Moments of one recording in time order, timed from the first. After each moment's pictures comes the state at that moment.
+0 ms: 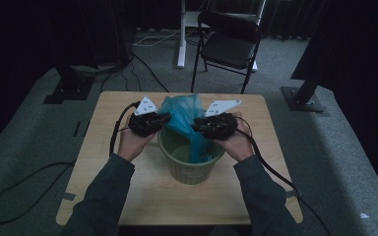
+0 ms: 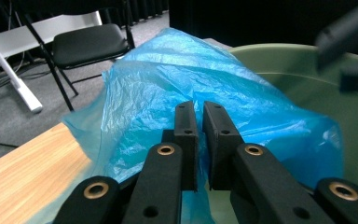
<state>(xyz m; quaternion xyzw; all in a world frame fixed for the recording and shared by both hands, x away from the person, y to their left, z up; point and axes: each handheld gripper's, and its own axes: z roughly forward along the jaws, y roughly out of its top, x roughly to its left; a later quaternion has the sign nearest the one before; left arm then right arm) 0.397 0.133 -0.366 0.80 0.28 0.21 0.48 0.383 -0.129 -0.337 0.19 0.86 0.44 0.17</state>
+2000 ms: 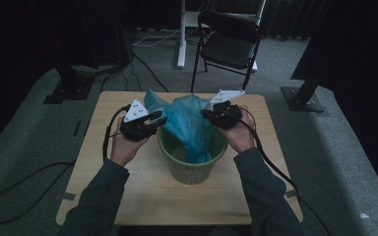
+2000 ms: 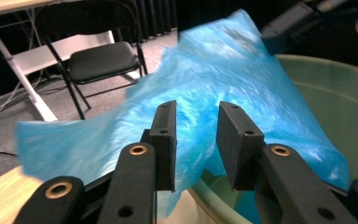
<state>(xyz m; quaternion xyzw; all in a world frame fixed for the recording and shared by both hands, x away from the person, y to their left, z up) 0.379 0.151 -0.357 0.78 0.28 0.24 0.50 0.409 -0.141 -0.333 0.28 0.85 0.41 0.21</state>
